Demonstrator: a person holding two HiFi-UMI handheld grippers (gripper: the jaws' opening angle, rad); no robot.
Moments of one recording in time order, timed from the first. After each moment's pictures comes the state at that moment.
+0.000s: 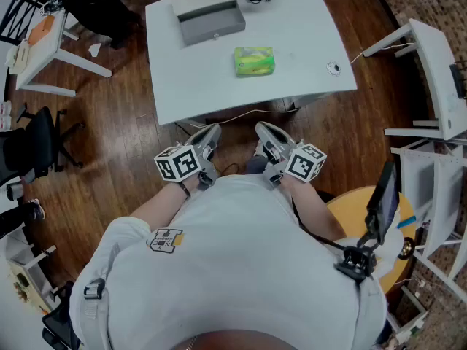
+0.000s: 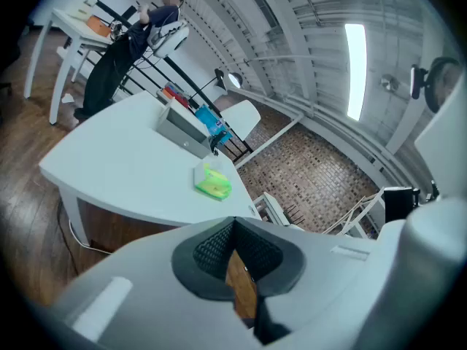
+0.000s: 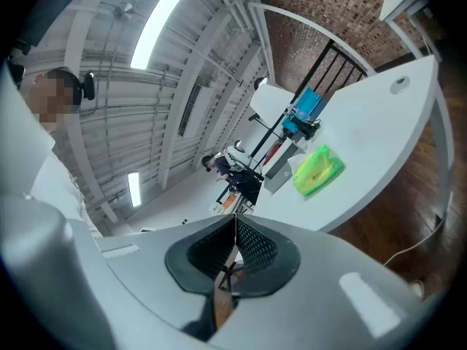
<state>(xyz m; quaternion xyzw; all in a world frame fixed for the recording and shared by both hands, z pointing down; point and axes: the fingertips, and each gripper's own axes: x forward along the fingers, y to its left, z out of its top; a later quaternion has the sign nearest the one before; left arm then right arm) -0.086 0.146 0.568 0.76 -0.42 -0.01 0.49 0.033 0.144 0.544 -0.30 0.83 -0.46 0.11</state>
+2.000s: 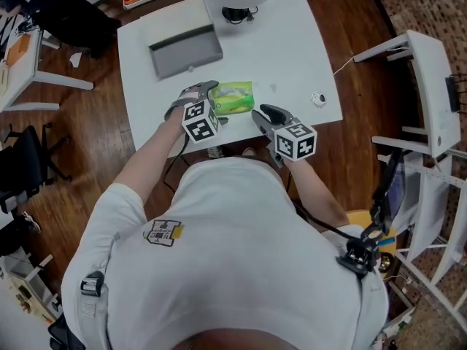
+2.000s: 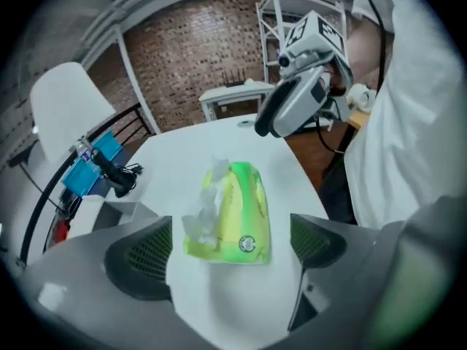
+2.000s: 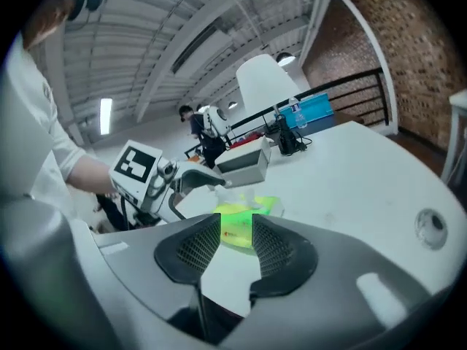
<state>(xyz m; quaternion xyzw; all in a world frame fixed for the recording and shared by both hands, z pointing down) 0.020 -0.080 0.647 0.86 -0.14 0.50 -0.02 0.106 -0.060 0.605 -0.36 0.86 -0.33 -0.17</state>
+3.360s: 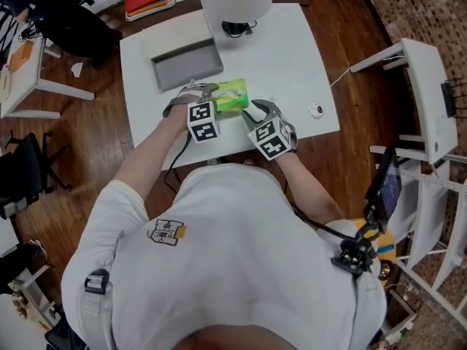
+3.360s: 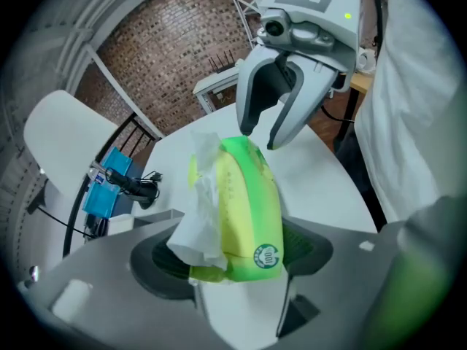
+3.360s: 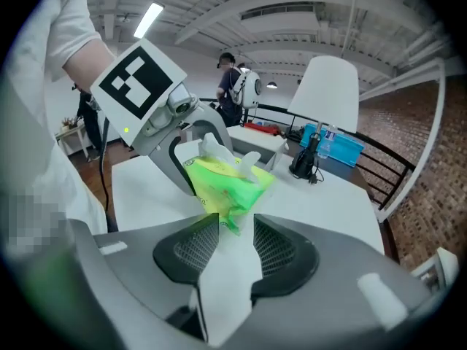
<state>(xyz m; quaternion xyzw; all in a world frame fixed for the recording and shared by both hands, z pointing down) 0.008 -0.124 0.640 0.81 -0.15 0.56 -0.13 0.077 -0.098 0.612 -0.34 0.85 -0.08 -0.38</state>
